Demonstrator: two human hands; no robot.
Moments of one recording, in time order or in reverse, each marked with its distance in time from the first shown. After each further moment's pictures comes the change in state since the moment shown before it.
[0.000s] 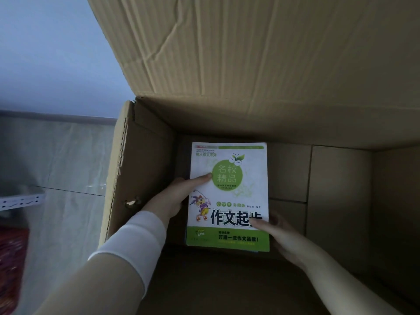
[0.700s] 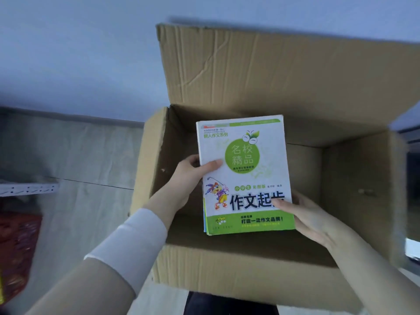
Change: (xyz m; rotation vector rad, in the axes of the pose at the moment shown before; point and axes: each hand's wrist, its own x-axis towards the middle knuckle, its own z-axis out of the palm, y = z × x) left_hand -0.169 0.014 0.019 -0.155 -0.014 0.384; right_hand -0.163 -0.058 -0.005 -0.021 -0.105 -0.133
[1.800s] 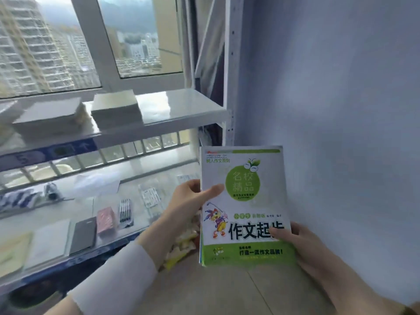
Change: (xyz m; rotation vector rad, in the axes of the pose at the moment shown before) left_hand -0.662 -0.058 -0.400 -0.312 0.905 0.608; right_hand -0.300 0.025 0.632 -0.785 -0.618 -0.459
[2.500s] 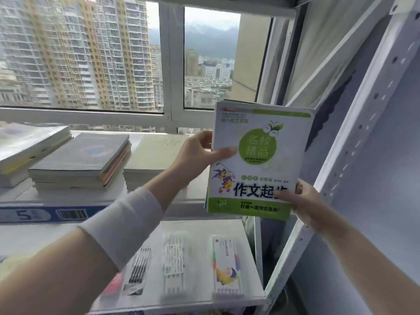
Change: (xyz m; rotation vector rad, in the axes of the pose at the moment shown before) left_hand 0.292 0.132 -0.197 0.083 0.404 0.353; right_hand 0.384 -0.235 0.119 -0.148 -0.353 -0.351
